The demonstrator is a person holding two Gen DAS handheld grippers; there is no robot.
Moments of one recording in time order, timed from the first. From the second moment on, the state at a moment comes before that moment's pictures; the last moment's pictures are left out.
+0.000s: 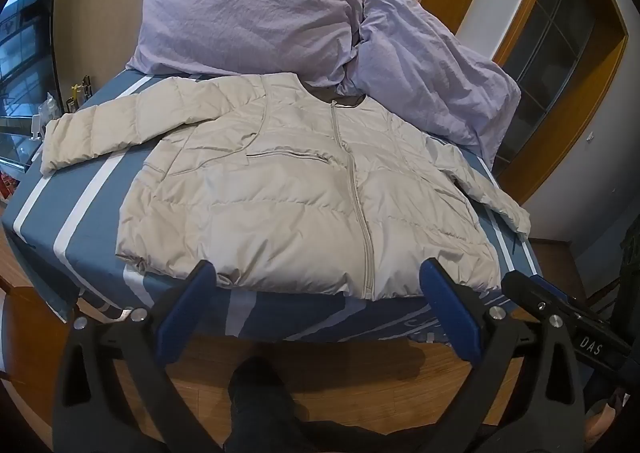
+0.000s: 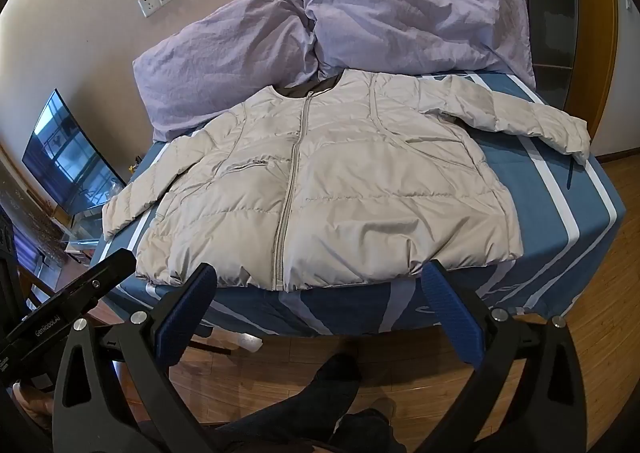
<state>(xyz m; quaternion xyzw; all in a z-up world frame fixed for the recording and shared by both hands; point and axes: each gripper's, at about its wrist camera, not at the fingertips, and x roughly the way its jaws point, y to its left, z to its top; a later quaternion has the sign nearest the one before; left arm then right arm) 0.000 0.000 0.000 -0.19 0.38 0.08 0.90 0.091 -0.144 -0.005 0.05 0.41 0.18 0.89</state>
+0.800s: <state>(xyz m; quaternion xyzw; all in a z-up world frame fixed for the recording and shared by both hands) -0.001 0.000 0.000 -0.19 0.38 0.08 0.90 0.091 -0.144 -0.005 0.05 0.41 0.18 0.89</state>
